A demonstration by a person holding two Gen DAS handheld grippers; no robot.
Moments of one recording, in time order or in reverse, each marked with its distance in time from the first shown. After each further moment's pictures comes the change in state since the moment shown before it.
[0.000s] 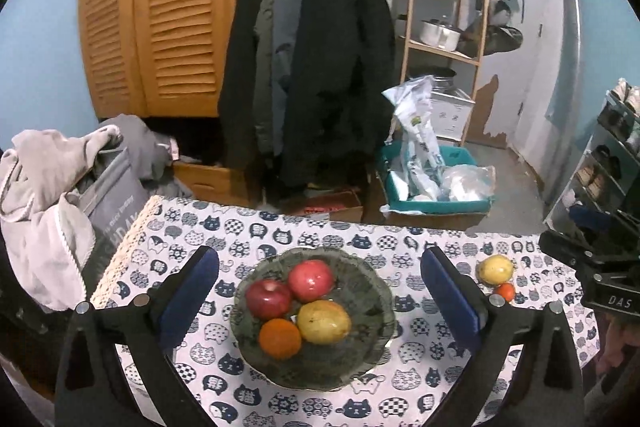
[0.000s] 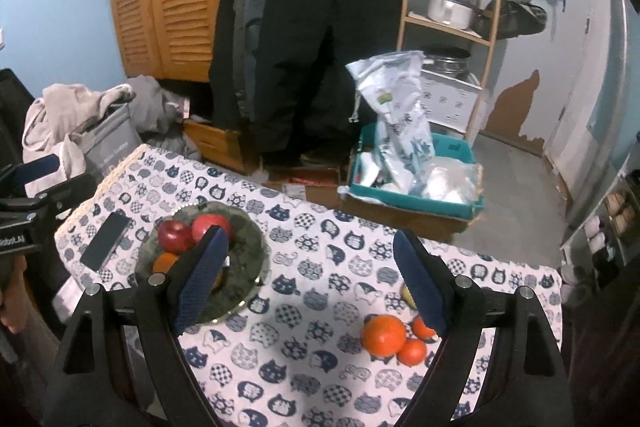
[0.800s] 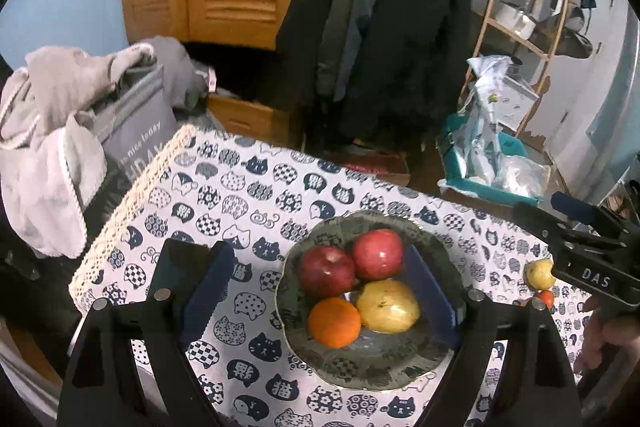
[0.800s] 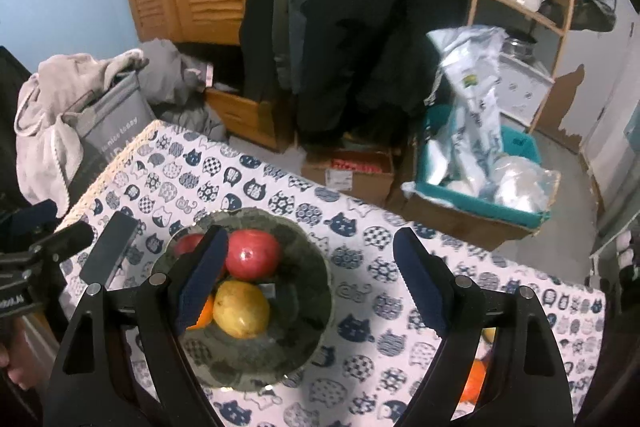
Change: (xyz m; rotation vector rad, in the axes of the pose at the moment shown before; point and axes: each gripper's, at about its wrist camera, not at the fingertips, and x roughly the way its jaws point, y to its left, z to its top) left arm 0.068 0.088 -0.023 -0.175 0.164 0.080; right arm 0.126 0.081 0.036 -0.045 0.120 0.081
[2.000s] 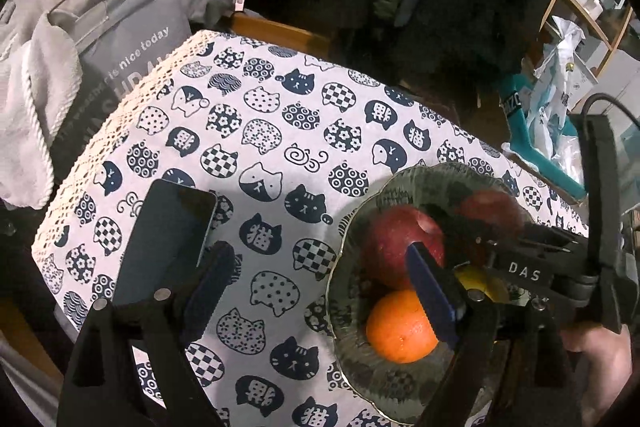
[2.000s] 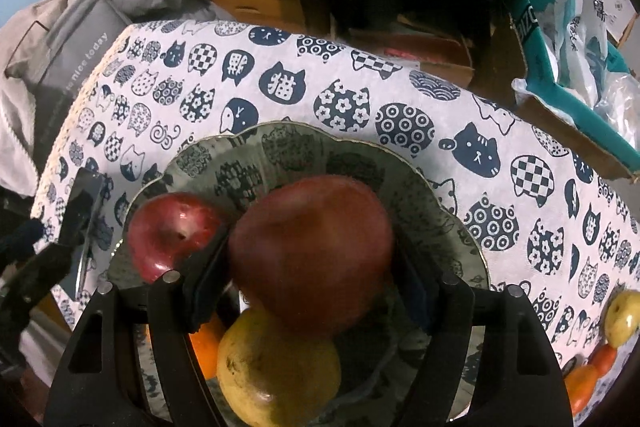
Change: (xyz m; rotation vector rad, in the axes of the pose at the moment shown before) left arm 0.124 0.061 -0.030 -0.111 0.224 0.071; right arm 0.203 0.044 -0.035 0.070 0.387 0.137
